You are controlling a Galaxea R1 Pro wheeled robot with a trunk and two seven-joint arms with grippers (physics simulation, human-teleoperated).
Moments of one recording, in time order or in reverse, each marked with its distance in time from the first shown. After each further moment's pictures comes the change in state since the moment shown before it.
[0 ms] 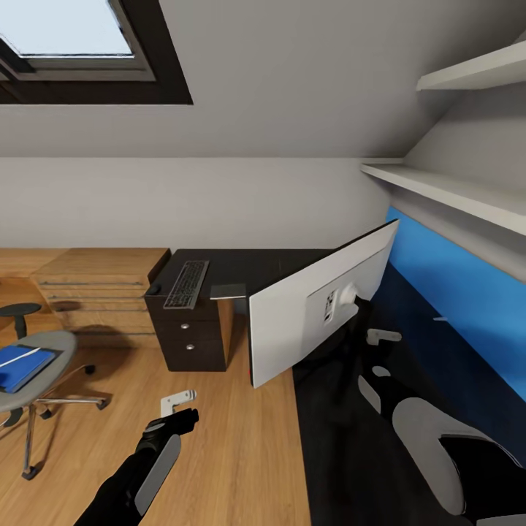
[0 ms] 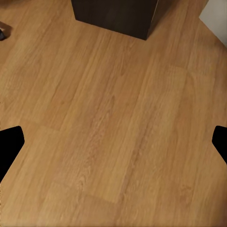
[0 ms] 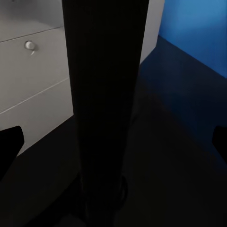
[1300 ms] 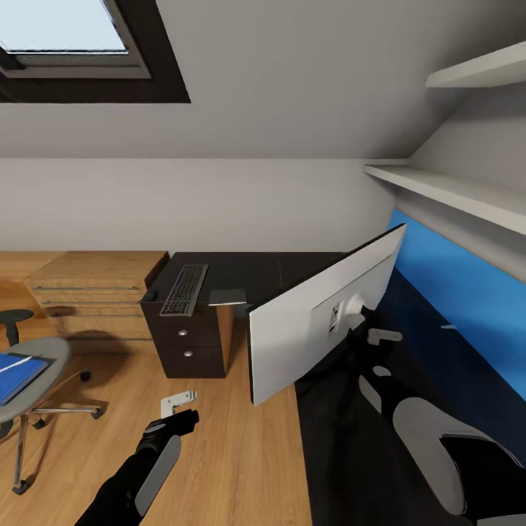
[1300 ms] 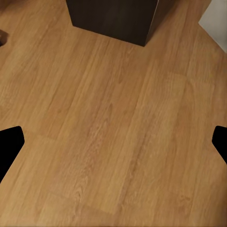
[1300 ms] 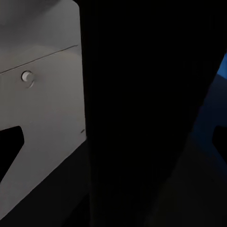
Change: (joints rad) left arm 0.000 -0.001 -0.002 0.005 -0.001 0.000 0.000; right arm 0.000 -0.003 0.000 -0.001 0.000 0.000 0.000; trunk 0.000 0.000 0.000
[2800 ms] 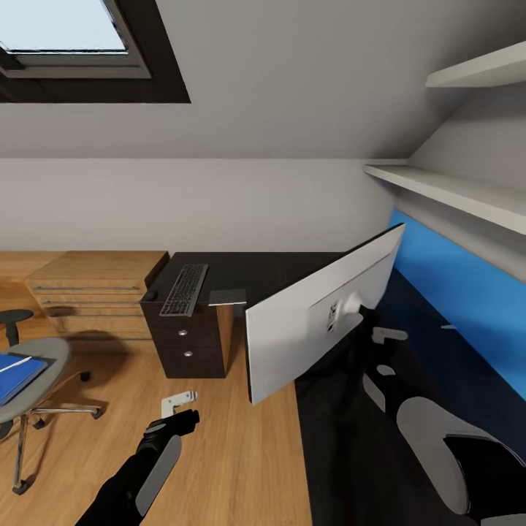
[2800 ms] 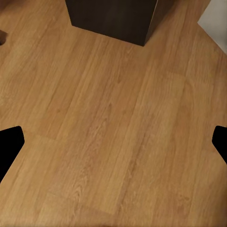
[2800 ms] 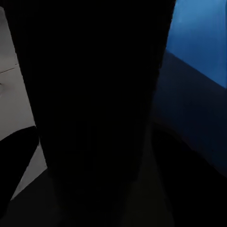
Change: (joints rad) left arm 0.000 -0.002 0.000 0.000 0.001 0.000 0.000; right arm 0.000 -0.016 -0.004 -0.009 -0.003 -0.009 -0.003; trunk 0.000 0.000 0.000
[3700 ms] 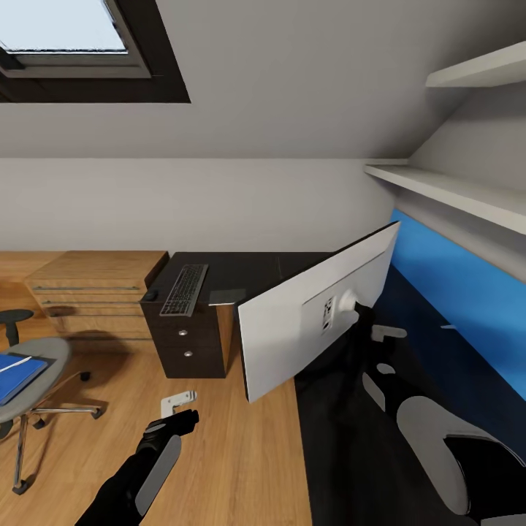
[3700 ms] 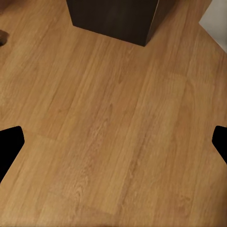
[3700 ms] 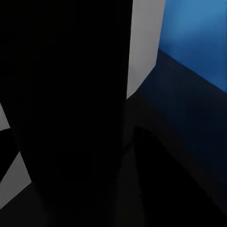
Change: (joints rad) left arm 0.000 0.001 0.001 0.000 -0.001 0.000 0.002; right arm 0.001 0.000 0.005 -0.016 0.001 -0.004 0.011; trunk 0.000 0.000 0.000
